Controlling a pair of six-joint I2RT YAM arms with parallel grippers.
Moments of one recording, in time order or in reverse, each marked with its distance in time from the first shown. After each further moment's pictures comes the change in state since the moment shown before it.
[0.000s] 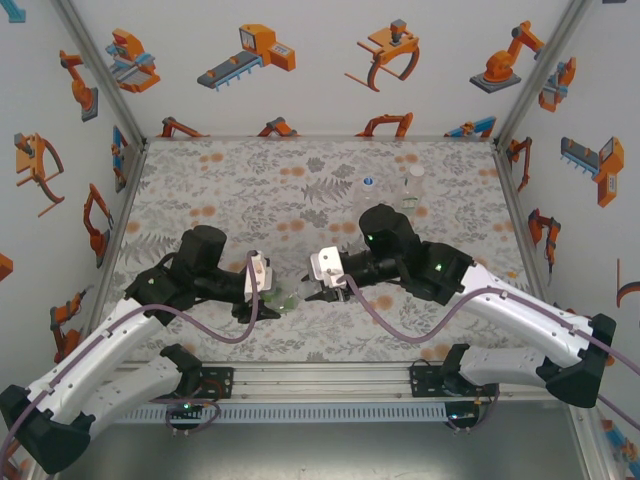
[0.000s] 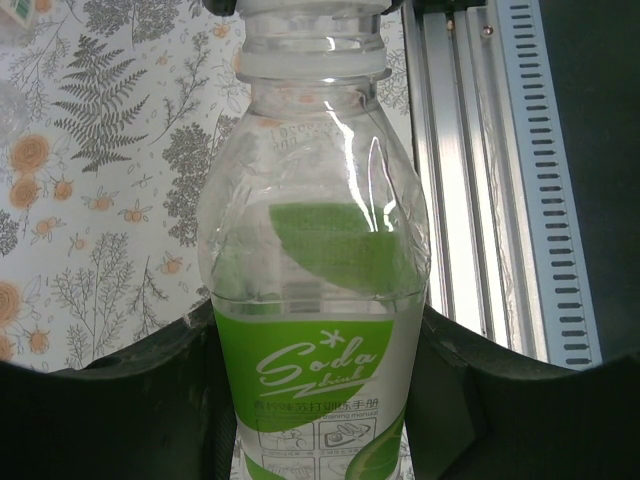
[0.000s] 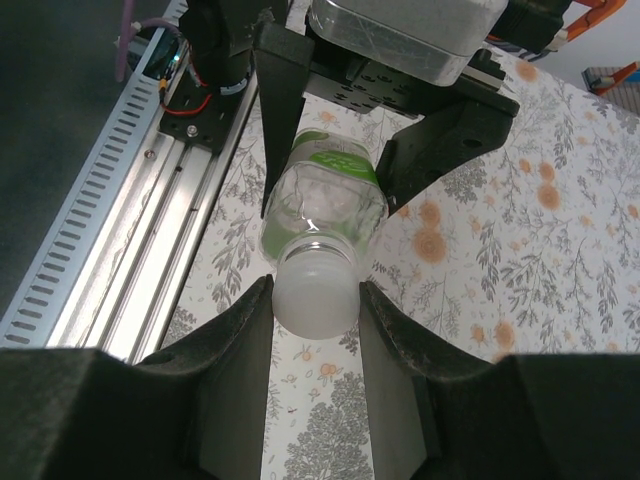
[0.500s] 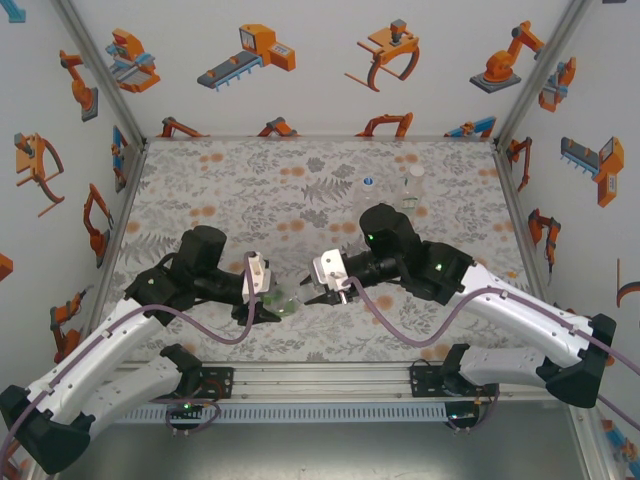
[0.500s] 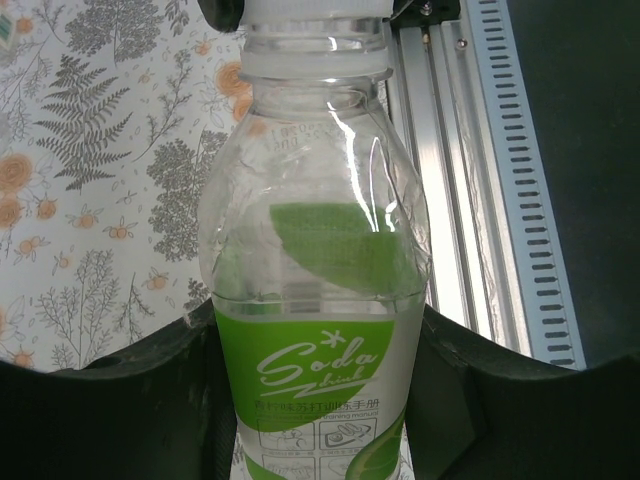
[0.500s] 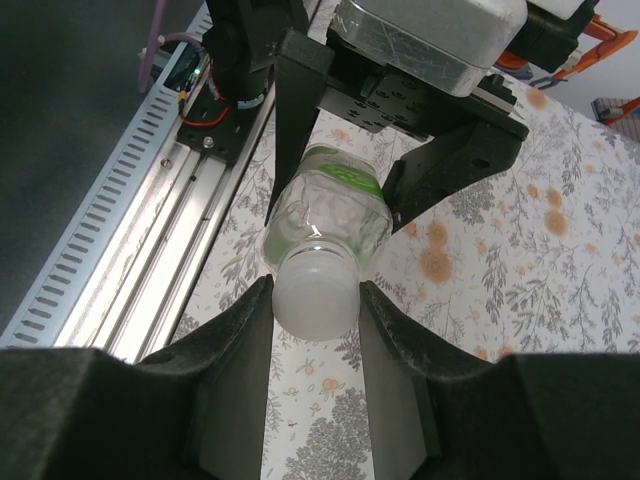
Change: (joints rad) left arm 0.000 -0.001 0.000 -0.007 0.051 0.004; right arm 0.000 0.000 0.000 0.005 -0.070 -0.029
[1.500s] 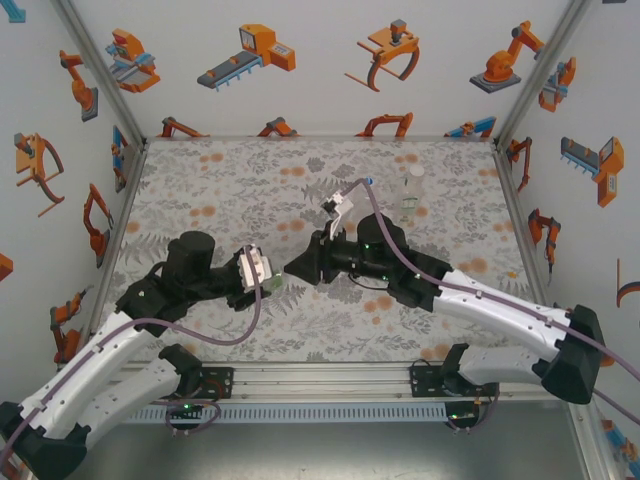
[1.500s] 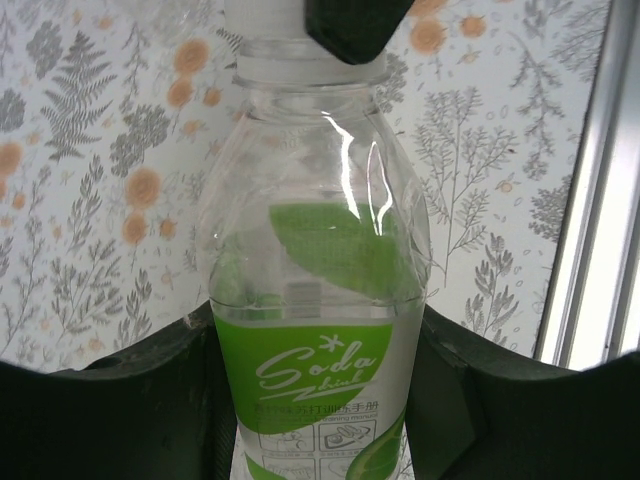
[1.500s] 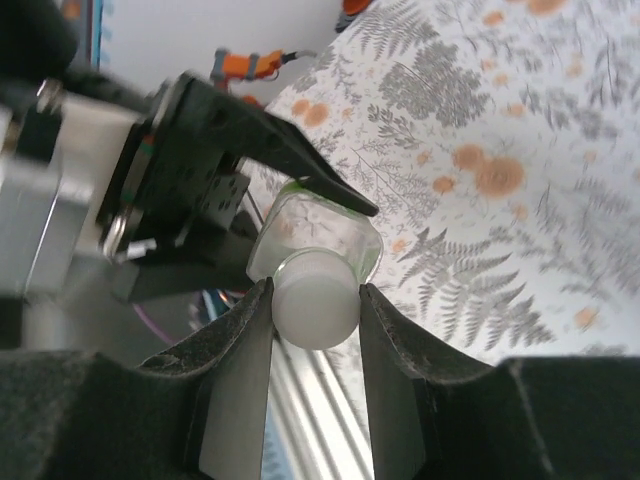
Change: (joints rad) left arm 0.002 -0.095 -0.049 0.103 -0.417 -0.092; right arm 0.000 0.043 -0.193 0.459 0.531 1.265
